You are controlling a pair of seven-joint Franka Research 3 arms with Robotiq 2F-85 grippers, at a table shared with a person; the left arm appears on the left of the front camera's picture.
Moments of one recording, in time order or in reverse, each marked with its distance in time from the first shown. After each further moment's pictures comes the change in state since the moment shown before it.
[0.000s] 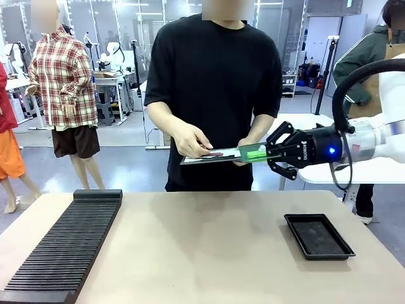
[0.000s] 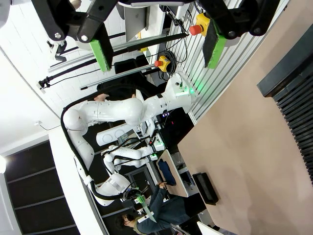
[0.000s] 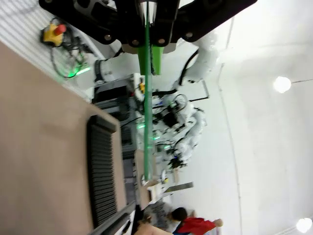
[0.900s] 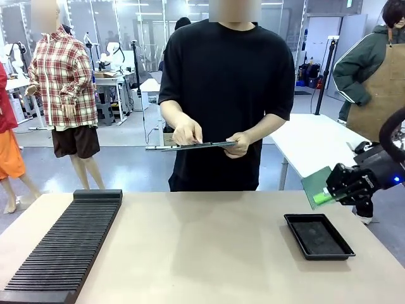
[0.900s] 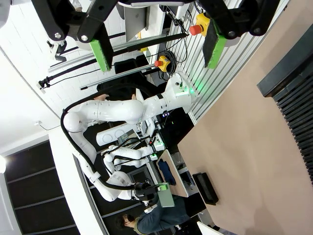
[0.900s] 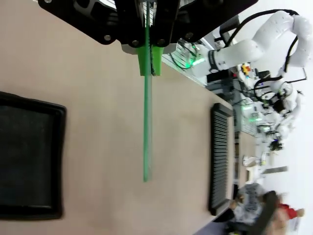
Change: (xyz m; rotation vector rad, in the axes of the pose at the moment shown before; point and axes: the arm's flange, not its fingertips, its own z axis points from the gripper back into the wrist) left arm 0.000 0.000 0.000 0.000 0.000 0.000; right arm 0.011 -0.075 0.114 -0.517 -0.110 0.173
